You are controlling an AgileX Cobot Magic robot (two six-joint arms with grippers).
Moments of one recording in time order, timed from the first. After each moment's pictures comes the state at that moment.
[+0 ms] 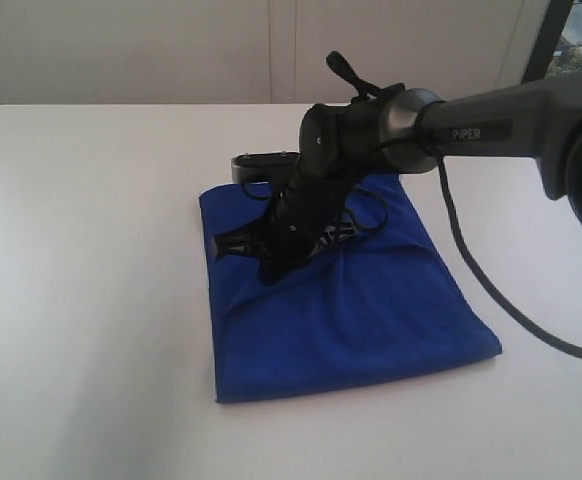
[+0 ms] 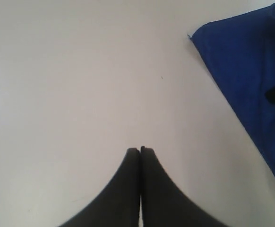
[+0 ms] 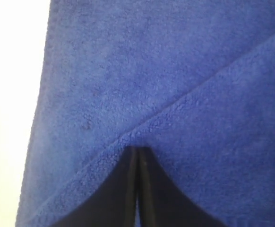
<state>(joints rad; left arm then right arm) 0.18 0.91 -0.76 -0.56 0.80 0.67 0.60 2.18 -1.53 0.32 0.70 0.01</state>
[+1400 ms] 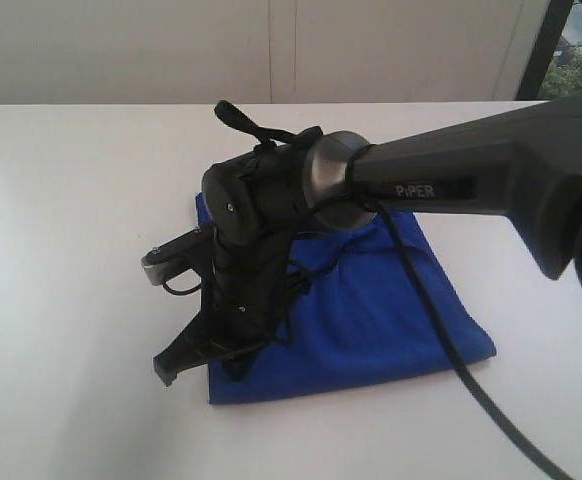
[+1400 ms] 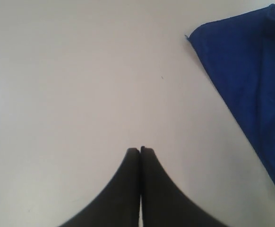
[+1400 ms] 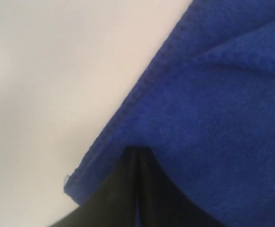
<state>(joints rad) 0.18 0.91 -0.76 -0.56 0.80 0.67 0.86 2.10 -1.46 0.17 0.89 -0.01</state>
